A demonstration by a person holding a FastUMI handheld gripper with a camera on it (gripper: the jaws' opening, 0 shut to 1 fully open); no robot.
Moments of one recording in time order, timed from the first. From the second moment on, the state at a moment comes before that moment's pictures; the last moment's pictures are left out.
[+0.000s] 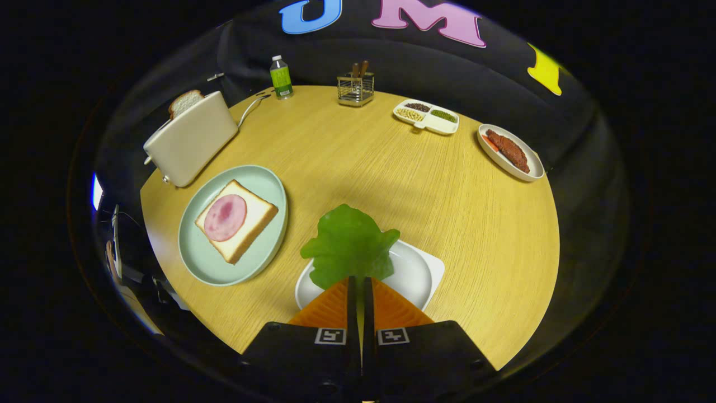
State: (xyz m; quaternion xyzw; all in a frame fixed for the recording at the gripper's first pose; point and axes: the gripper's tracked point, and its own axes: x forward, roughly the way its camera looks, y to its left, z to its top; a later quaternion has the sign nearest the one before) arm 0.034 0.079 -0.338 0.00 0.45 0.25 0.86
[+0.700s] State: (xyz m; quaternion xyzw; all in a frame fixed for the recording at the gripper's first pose) arm 0.016 0.196 -0.227 0.01 0.37 0.36 0.86
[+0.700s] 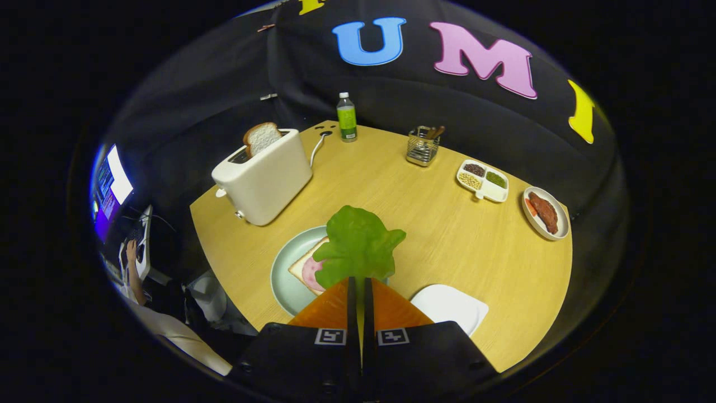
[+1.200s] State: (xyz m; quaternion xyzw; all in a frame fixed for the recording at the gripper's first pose) arm 0.020 0.250 -0.240 -0.01 0.39 0.39 0.84
